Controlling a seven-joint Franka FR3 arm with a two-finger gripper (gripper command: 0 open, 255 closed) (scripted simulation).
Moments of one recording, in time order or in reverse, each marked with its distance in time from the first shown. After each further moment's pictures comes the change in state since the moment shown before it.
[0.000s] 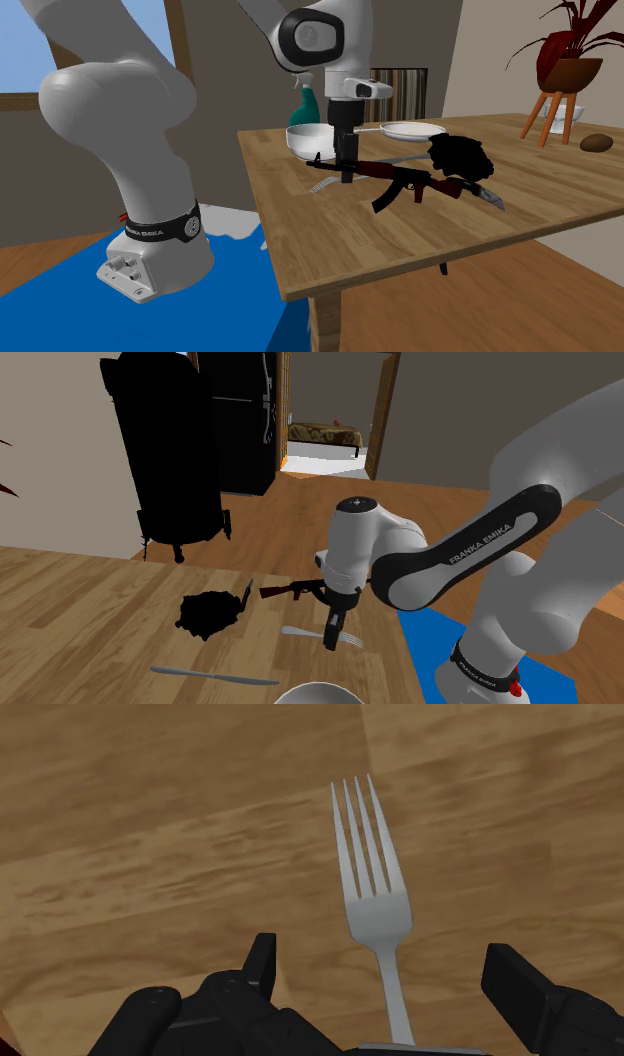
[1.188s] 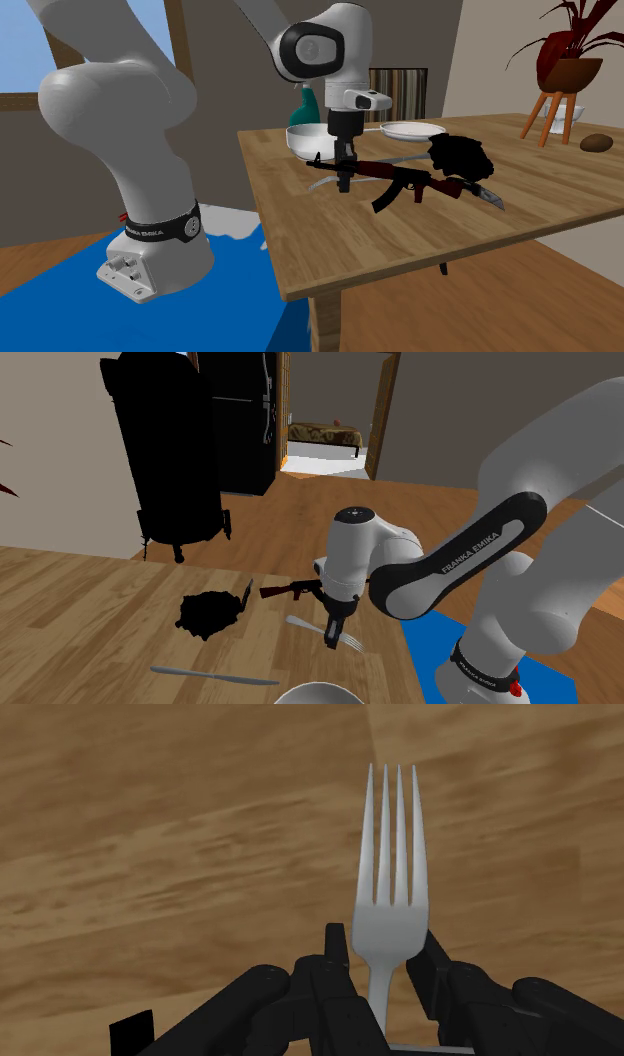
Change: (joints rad) arm -0.010 0.055 0.014 -0.017 -0.011 0.072 0.011
